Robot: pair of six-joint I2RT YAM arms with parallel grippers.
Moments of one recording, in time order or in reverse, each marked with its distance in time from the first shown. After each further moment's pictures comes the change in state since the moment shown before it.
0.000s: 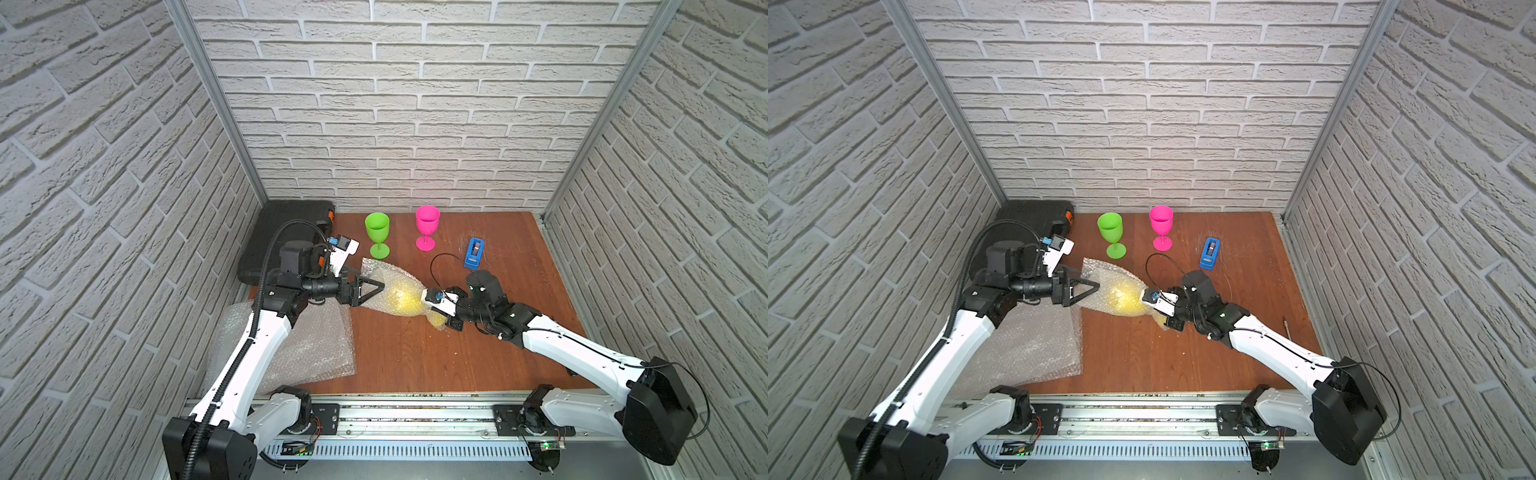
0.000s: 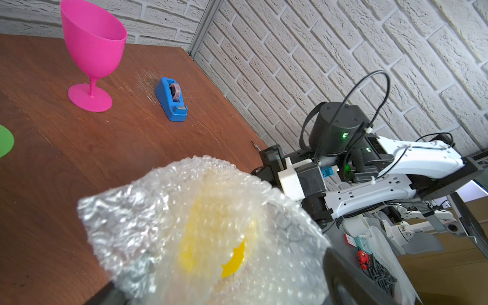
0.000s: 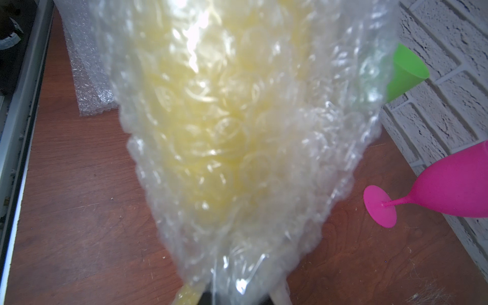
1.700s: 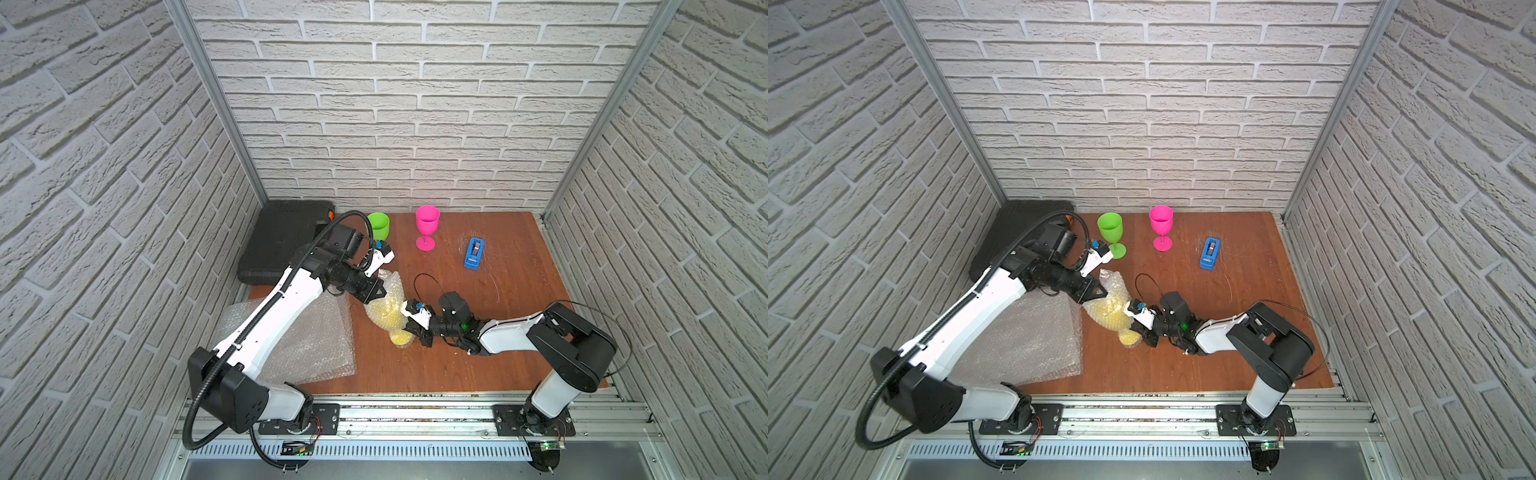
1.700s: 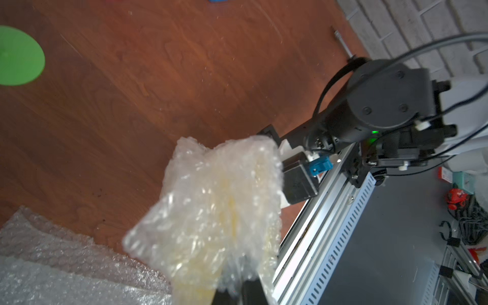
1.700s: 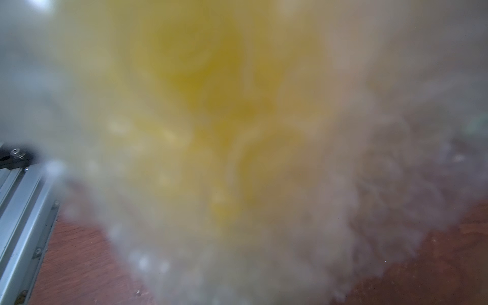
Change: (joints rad) left arm -0.301 0.355 0.409 -0.588 -0.529 0.249; right arm 0.114 0.504 -0.197 0.850 -0.165 0.400
